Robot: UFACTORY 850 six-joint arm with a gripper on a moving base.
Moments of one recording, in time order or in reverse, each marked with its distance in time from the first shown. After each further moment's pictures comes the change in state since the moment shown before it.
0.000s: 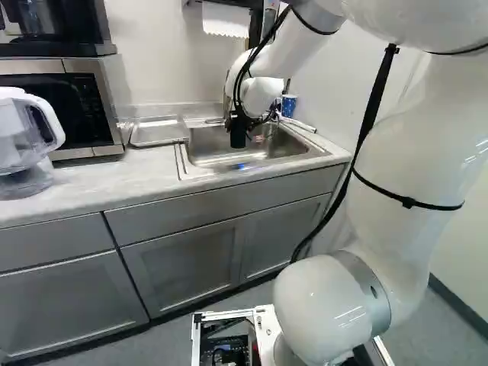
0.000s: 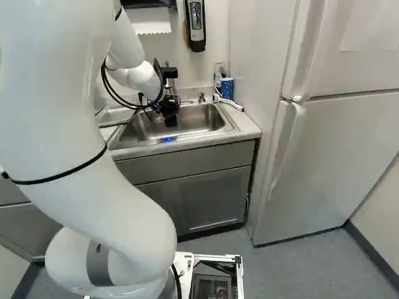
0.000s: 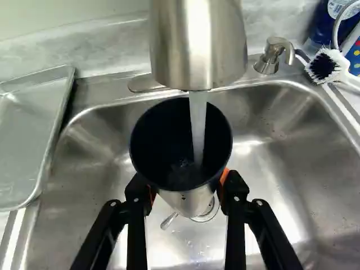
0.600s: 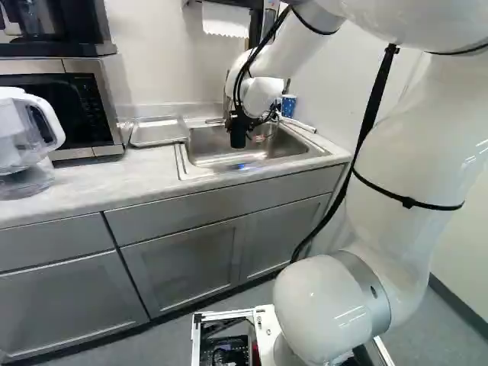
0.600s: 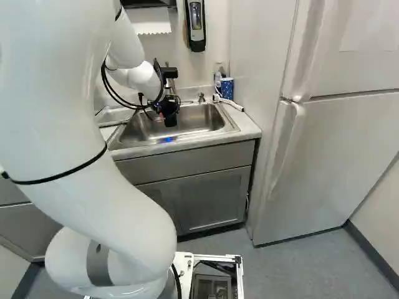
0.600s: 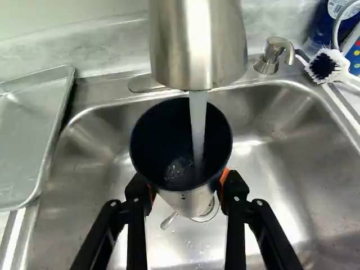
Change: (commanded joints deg) arm 0.0 0.0 0.0 0.0 0.0 0.0
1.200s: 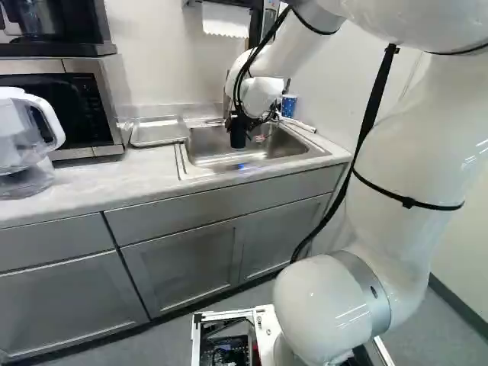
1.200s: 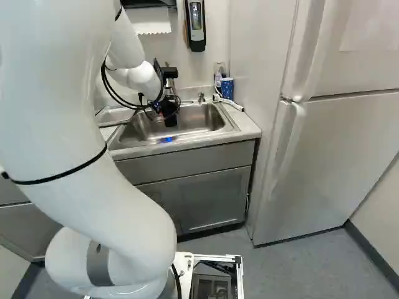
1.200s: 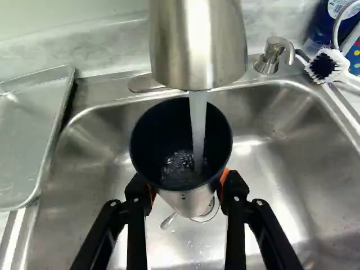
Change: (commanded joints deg) arm 0.0 0.0 0.0 0.0 0.0 0.0
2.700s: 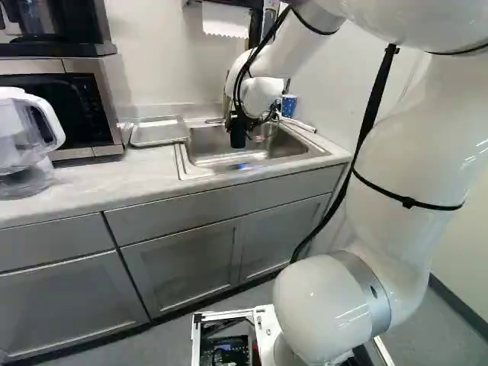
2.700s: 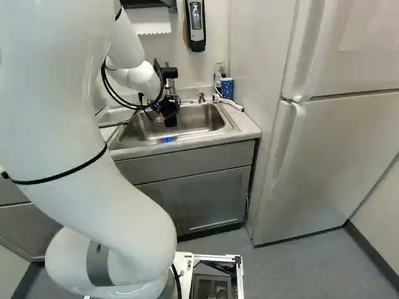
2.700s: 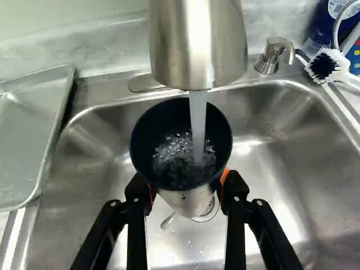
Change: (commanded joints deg) arm 0.0 0.0 0.0 0.0 0.0 0.0
